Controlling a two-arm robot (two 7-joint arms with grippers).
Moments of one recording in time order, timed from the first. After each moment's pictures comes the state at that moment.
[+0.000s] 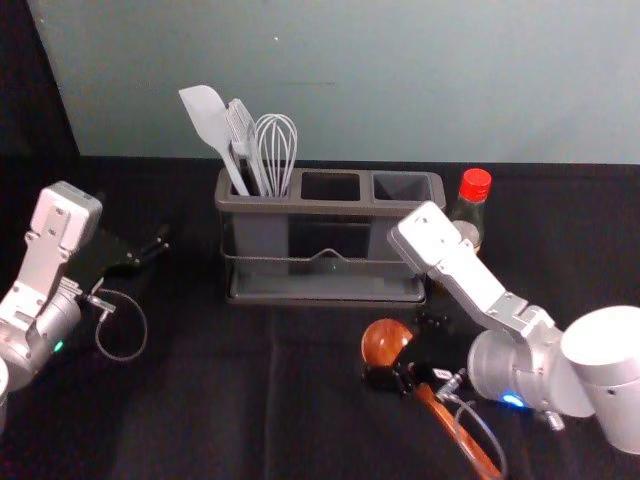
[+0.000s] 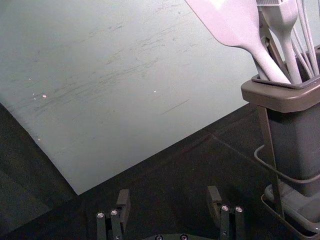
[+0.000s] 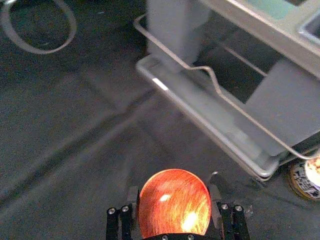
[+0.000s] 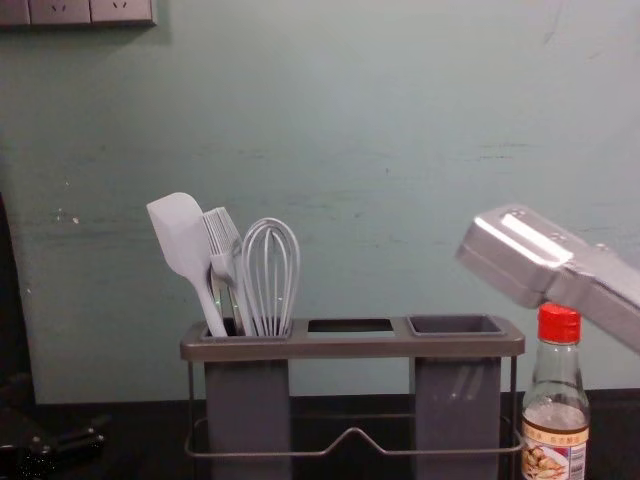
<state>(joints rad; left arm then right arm) -0.20 0.60 0.45 -1.41 -0.25 -0.12 0.03 0.13 0.37 -0.40 -1.88 -0.07 0.88 0.53</state>
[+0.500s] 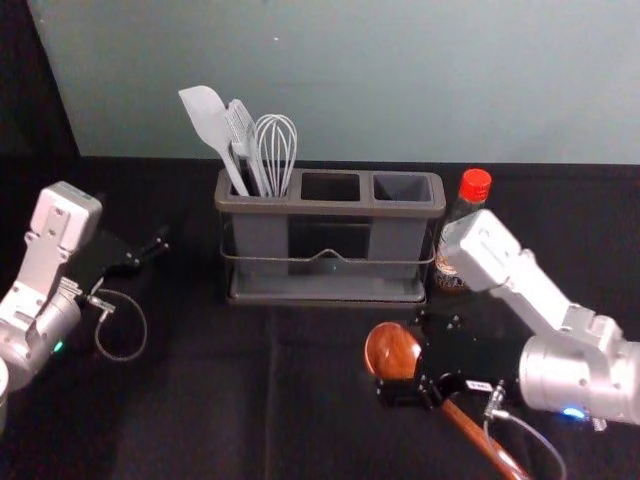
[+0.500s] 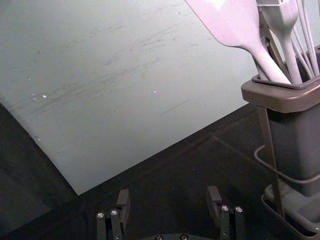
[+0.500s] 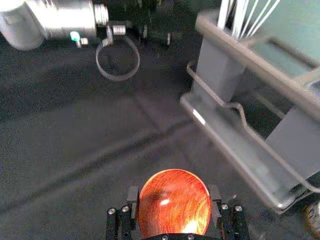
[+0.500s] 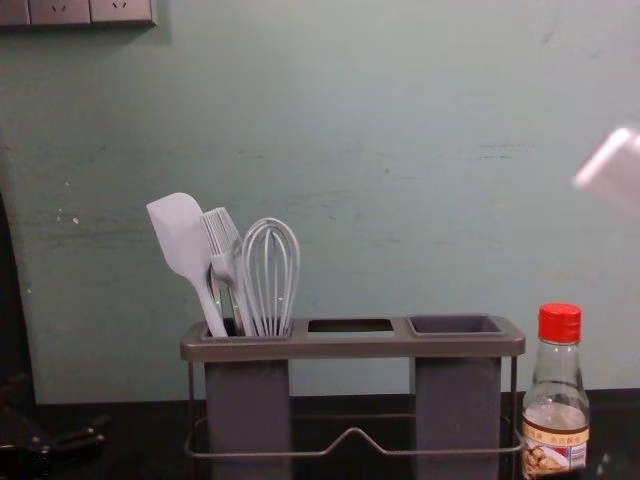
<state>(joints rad) -0.20 0.60 0.45 -1.41 -0.25 -0.12 0.03 0.08 0.54 -0.33 -1.93 0.09 0.59 0.71</state>
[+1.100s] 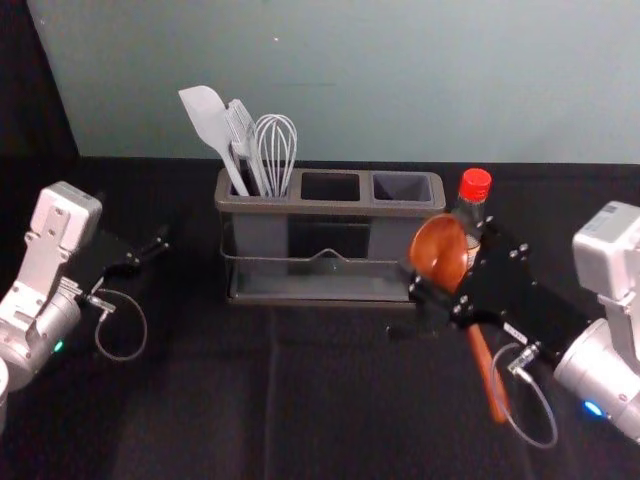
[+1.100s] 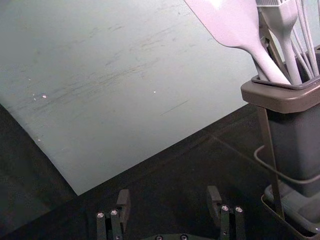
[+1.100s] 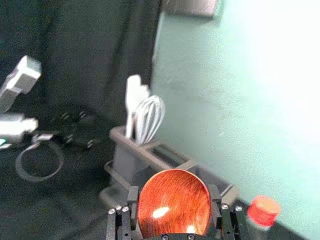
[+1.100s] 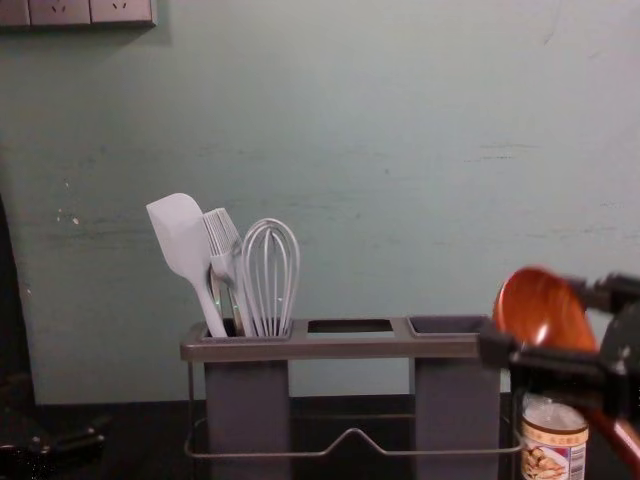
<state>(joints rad) -0.20 0.60 0.45 -1.41 -0.25 -0.12 0.03 -0.14 0.43 -0.17 -1.97 0.11 0.06 0.40</state>
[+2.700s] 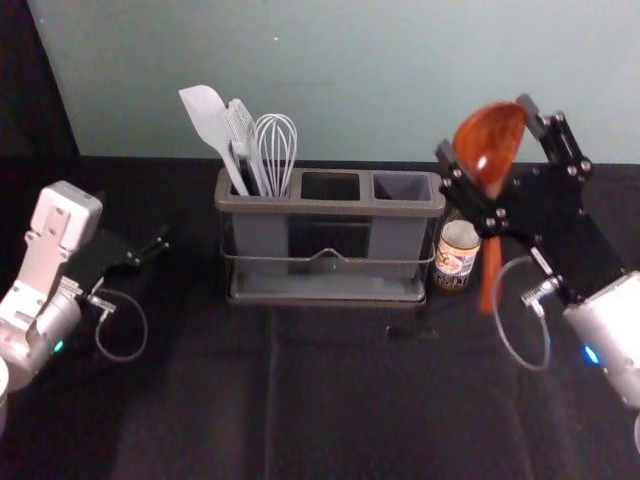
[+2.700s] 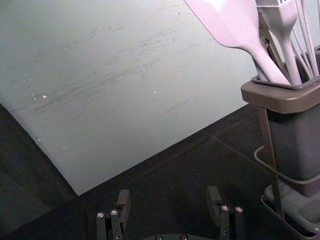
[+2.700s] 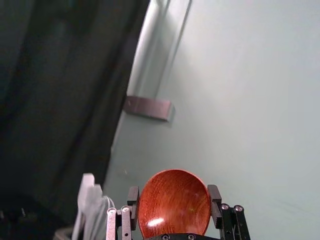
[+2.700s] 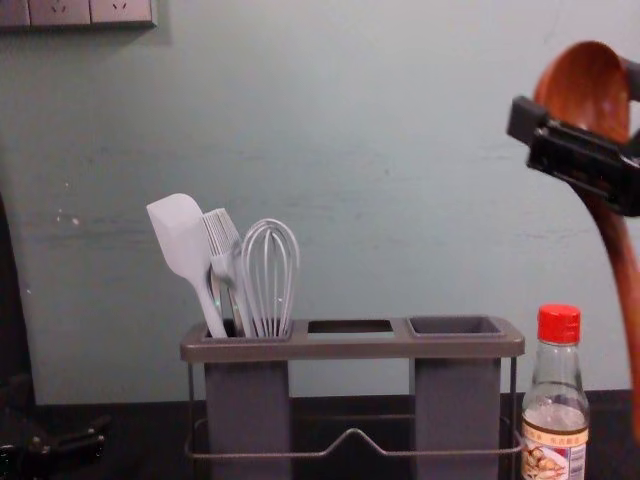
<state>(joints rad) -0.20 0.60 0.45 -1.41 -0.25 -0.12 0.03 -0.09 0.30 -0.15 -1.89 0.05 -0.39 0.27</state>
